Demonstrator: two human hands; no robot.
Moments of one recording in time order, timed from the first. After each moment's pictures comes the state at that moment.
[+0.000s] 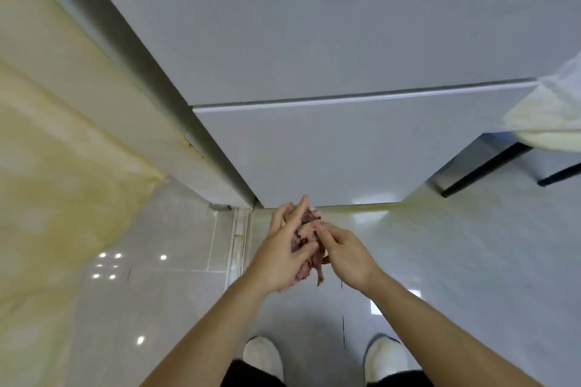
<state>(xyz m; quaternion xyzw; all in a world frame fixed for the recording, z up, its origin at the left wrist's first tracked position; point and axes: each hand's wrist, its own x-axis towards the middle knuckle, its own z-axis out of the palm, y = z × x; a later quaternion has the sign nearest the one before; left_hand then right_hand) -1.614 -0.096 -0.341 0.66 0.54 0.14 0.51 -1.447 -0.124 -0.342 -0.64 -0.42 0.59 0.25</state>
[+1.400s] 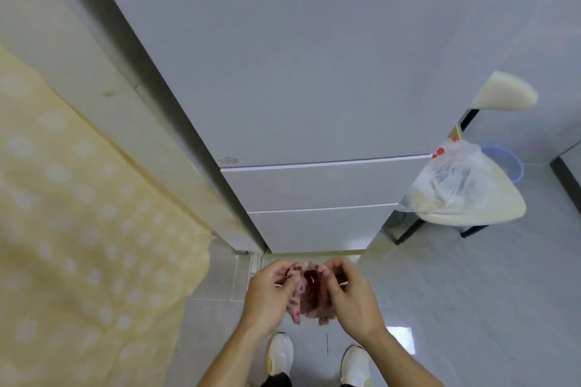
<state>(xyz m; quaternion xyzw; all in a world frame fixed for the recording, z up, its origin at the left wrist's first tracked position) -1.593 -0.175 0.092 0.51 0.63 0.23 0.53 -1.426 -0.213 0.086 -0.68 -0.38 0.52 0.36</state>
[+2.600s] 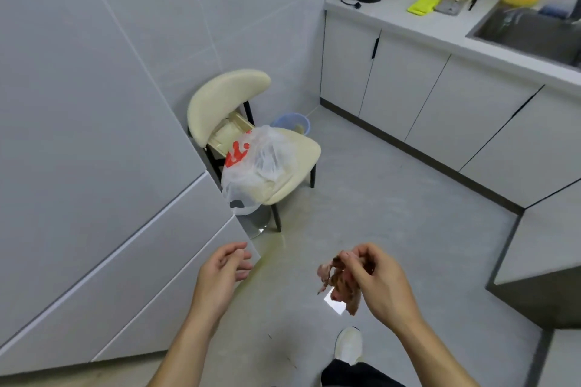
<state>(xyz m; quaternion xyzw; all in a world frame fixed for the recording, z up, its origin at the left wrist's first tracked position) -1.389 -0.144 0.118 0.61 0.45 0.11 0.64 -1.257 -0.378 0.163 -0.79 -0.05 0.30 0.53</state>
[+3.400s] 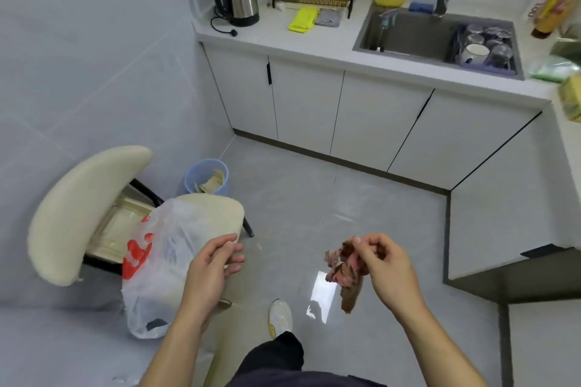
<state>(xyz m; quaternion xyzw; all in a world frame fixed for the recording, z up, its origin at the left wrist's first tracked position) -1.002 -0.127 0.118 0.67 0.34 0.00 0.66 -0.953 -0.414 0.135 -0.79 0.16 0.14 0.57</state>
